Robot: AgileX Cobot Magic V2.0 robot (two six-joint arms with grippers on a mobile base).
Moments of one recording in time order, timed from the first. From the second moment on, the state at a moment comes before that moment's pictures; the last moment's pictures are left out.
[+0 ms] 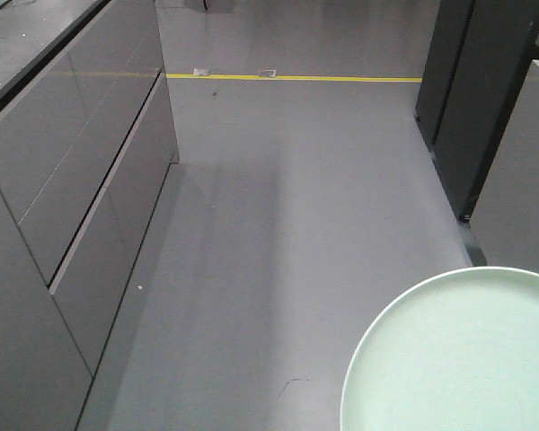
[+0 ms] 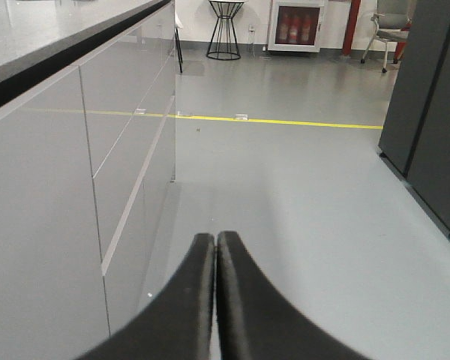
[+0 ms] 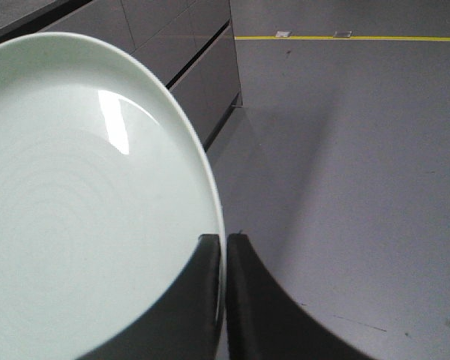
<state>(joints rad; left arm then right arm) -0.02 -0.01 0.03 0.02 0.23 -0.10 0.22 0.17 -0.62 0.19 0.91 0.00</state>
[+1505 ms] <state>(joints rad) -0.02 -0.01 0.03 0.02 0.23 -0.10 0.22 0.17 -0.62 0.19 0.91 0.00</state>
